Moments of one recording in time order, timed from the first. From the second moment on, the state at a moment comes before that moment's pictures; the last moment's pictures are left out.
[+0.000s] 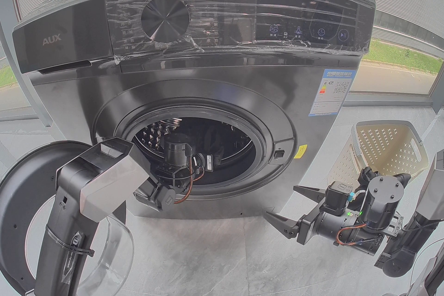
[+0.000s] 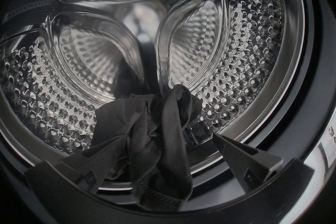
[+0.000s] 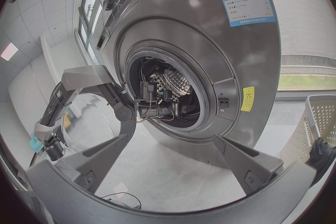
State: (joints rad) left arm -0.44 2.59 -1.41 -0.96 0.12 -0.10; right arm 0.68 1.93 -0.21 -1.55 0.06 0.14
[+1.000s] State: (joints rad) left arm -0.39 2.70 -1.68 -1.00 0.17 -0.13; right arm 0.68 1.93 -0.21 -1.55 0.06 0.14
